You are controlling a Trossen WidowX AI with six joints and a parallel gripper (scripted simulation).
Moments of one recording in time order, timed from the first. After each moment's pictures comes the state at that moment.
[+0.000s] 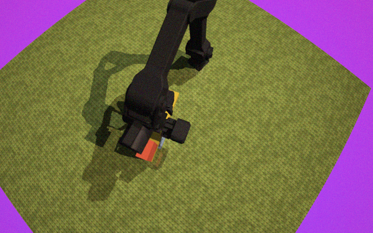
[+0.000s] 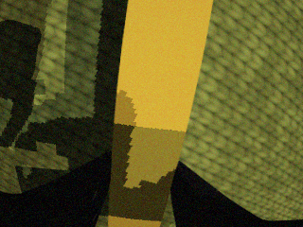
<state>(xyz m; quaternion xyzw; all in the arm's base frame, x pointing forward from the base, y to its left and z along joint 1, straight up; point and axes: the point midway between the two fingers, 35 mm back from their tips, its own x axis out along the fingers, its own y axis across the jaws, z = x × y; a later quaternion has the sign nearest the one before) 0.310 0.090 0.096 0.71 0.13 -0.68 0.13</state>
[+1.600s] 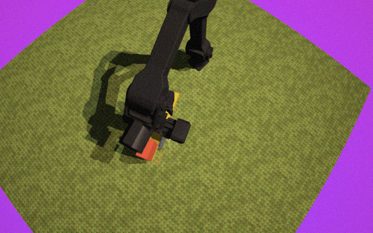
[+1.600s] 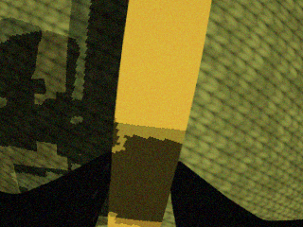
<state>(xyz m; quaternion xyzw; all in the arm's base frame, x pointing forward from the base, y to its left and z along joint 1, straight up) 0.310 0.090 0.093 0.71 0.13 -0.68 0.13</state>
